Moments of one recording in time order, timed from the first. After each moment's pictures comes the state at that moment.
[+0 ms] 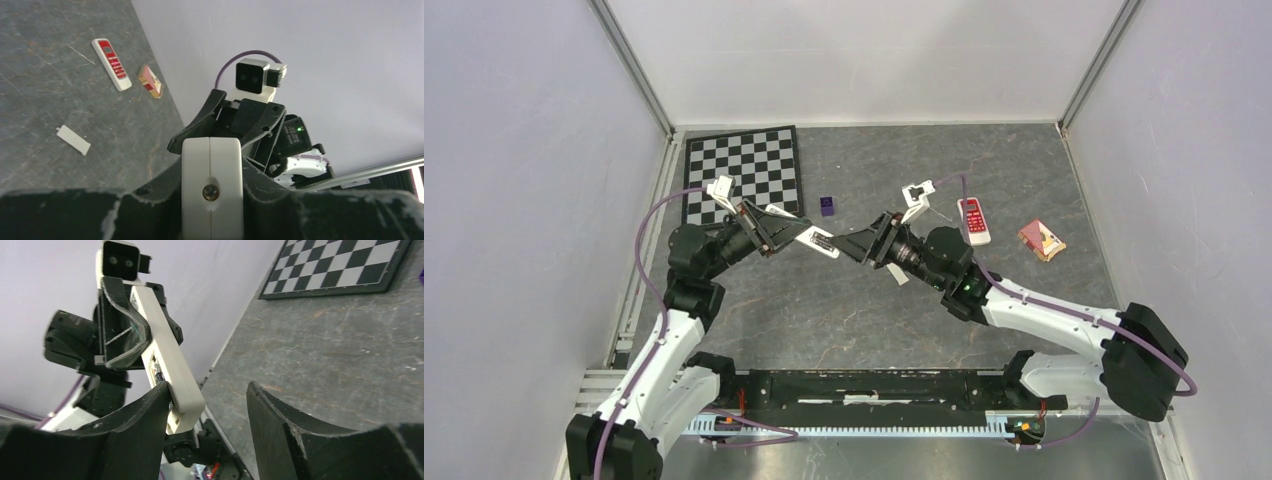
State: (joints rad) left arm -0.21 0.80 0.52 0.43 0.73 -1.24; right arm 0.90 1.22 0.67 0.58 -0.04 0.94
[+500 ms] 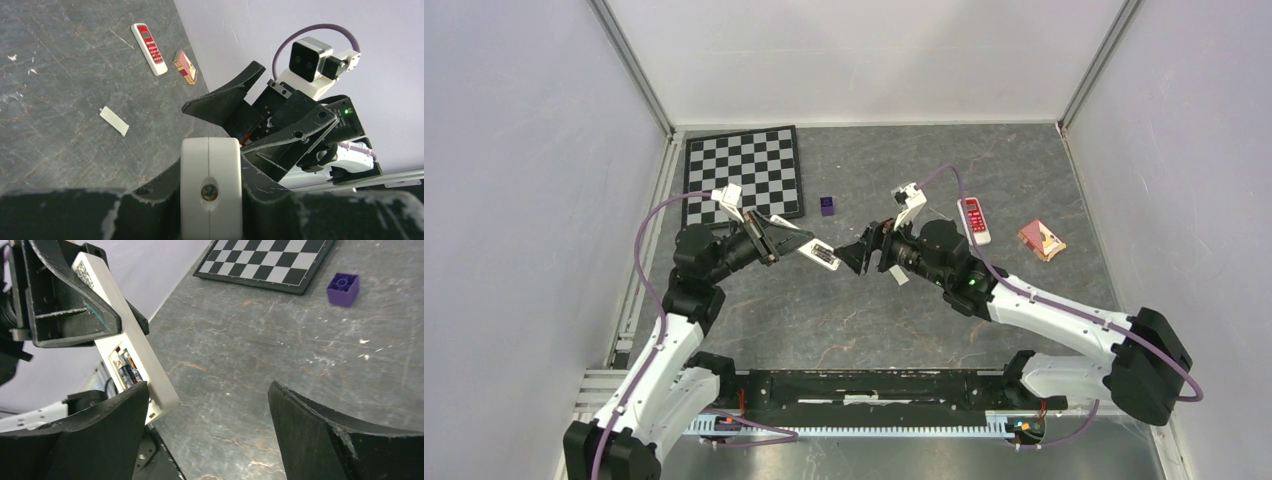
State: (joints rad) left arm -0.23 0.78 0.53 0.21 0.70 -1.03; right arm 0.89 1.21 0.74 0.31 -0.02 0.59
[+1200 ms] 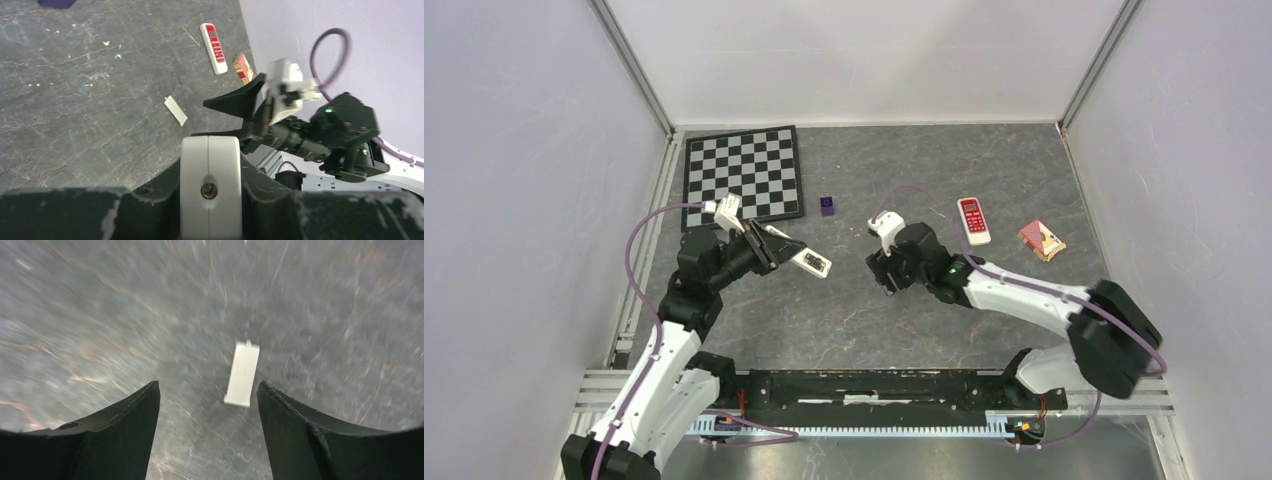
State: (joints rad) left arm -0.23 0.70 0.52 -0.04 0.53 -0.84; right arm 0.82 1.31 0.74 -0.04 0.08 0.04
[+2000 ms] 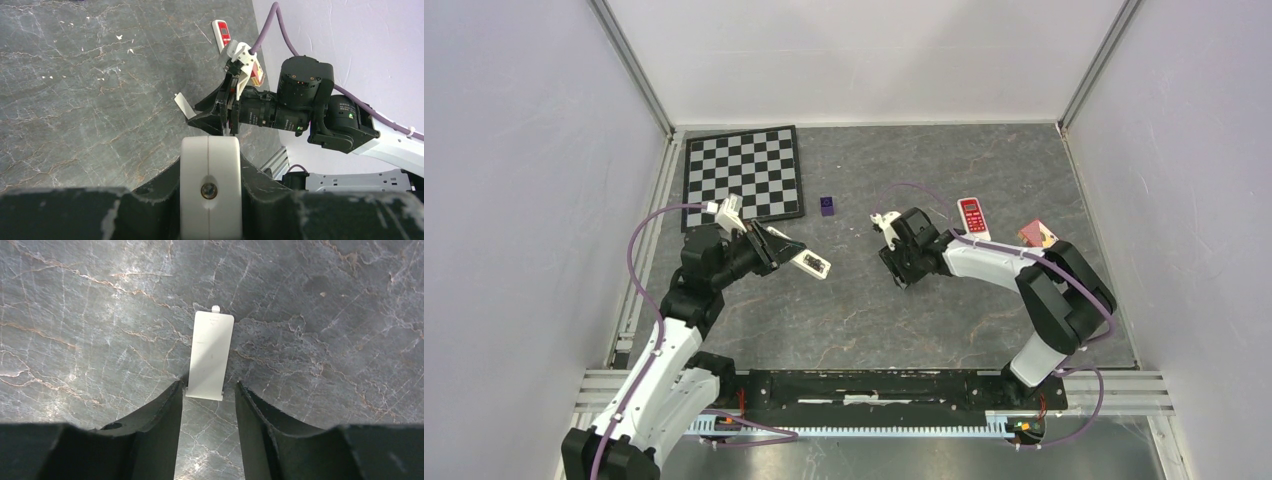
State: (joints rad) left arm -0.23 0.74 0.52 -0.07 0.50 -0.83; right arm 0.68 1.65 0.90 -0.32 -0.02 0.01
